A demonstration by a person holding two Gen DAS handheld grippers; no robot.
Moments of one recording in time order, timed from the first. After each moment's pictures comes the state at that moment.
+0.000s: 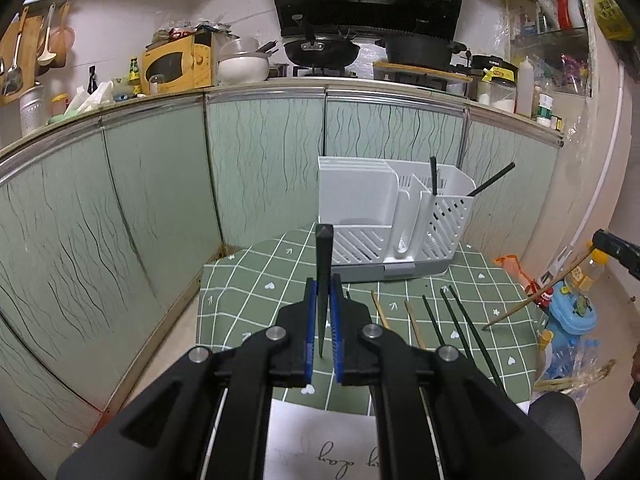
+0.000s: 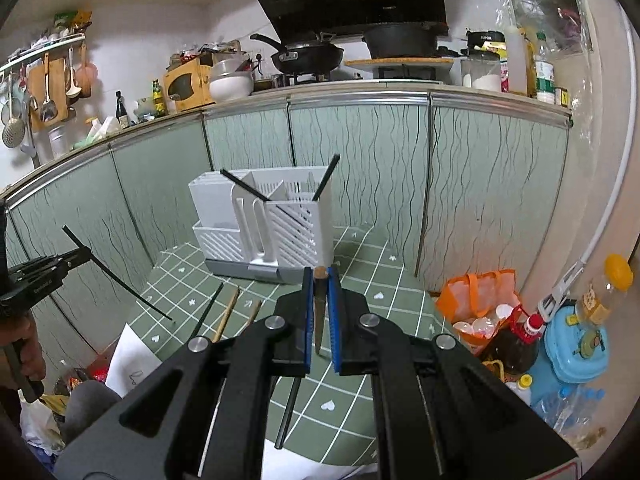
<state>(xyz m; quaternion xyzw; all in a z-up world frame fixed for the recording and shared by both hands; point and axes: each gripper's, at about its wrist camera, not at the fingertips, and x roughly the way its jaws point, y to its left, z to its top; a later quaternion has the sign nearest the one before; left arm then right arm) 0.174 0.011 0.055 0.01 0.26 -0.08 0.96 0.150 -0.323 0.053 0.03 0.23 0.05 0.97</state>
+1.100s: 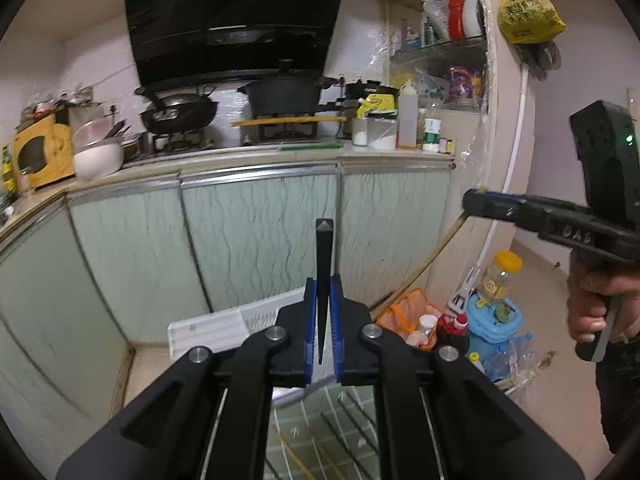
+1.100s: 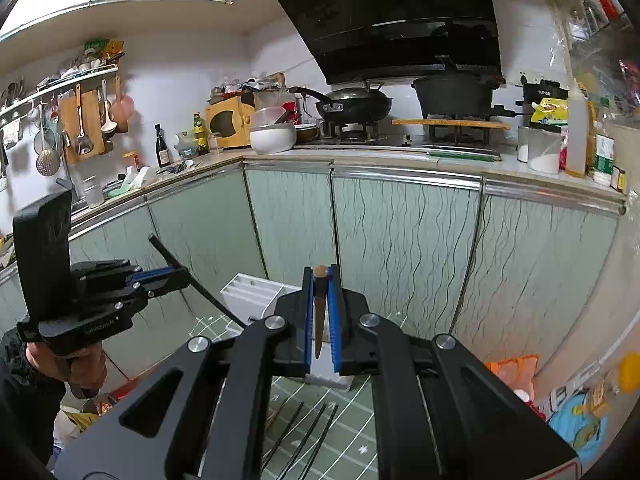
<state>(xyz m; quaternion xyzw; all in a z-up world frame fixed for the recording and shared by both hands) 0.274 -0.105 0.192 0.06 0.20 -0.31 0.93 0.254 -0.342 0.201 0.03 0.19 0.15 0.97</state>
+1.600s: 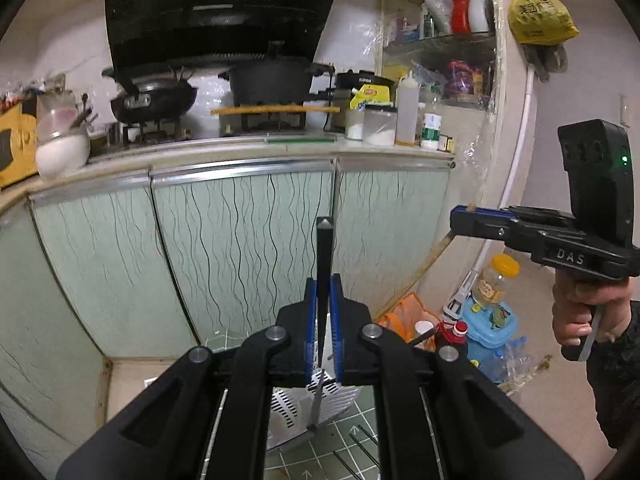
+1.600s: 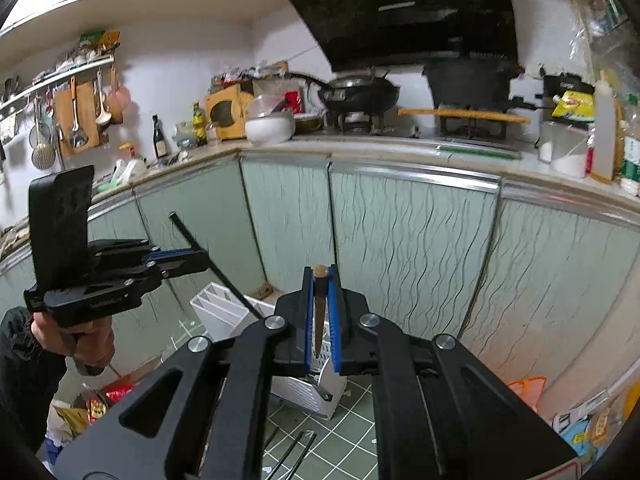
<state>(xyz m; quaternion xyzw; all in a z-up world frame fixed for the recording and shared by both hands) 0.370 -0.121 0.169 0.05 0.22 -0.35 0.91 0.345 -0.350 0.172 0.01 0.21 0.18 0.96</state>
